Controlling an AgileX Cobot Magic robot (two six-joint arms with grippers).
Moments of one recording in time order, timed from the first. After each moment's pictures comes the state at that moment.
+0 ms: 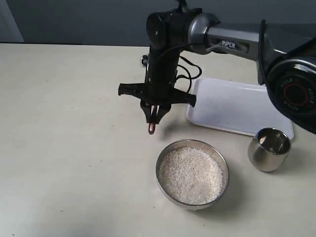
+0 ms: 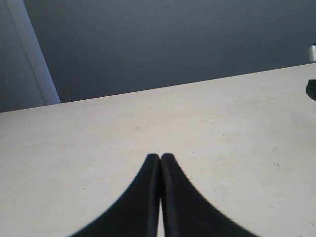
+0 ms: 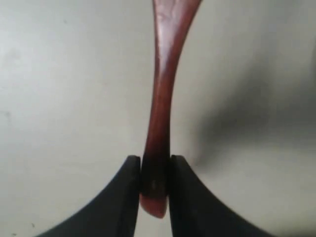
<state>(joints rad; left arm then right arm) -0.24 0.01 0.00 0.03 0.21 0.07 0.76 2.32 -1.91 0.17 1.20 0.63</state>
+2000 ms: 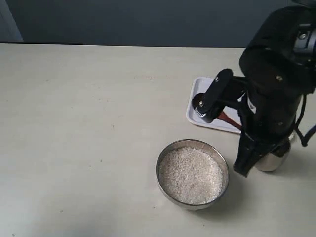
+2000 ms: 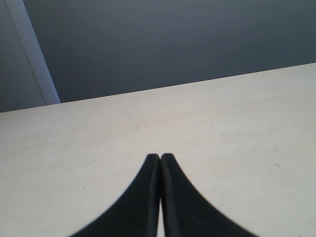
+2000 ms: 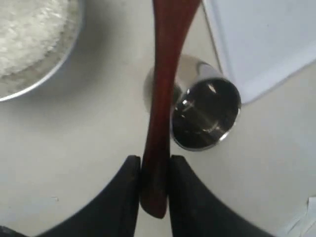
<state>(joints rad) -0.24 0.01 0.00 0.03 0.21 0.07 0.89 1.51 -1.00 -0.38 1.23 -0.04</state>
